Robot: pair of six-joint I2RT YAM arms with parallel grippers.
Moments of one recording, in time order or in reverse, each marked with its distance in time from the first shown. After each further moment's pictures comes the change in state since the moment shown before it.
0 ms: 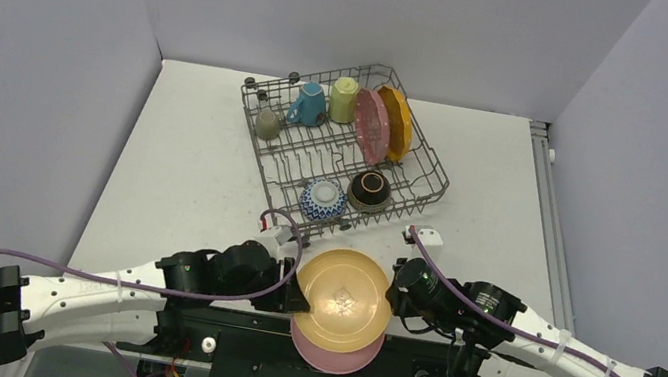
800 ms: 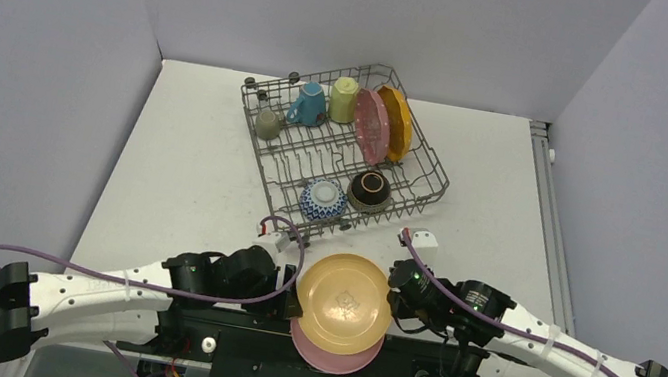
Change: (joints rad) left arm 0.000 0.048 -0.023 -0.076 -0.057 0.082; right arm 0.000 0.044 -0.031 0.005 0.019 -0.007
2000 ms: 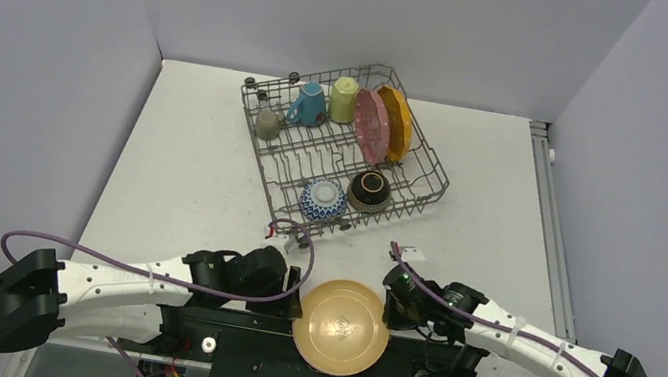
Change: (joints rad) left arm 0.000 0.138 0.027 0.020 -0.007 0.002; right arm -0.129 0.074 -0.232 0.192 -0.229 -0.031
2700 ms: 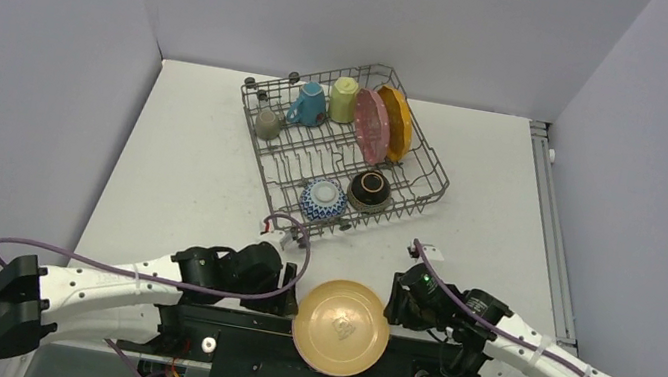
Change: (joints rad) left arm 0.013 -0.076 0.056 -0.129 -0.013 0.032; right arm -0.051 -0.177 0.000 -0.076 0.016 0.045
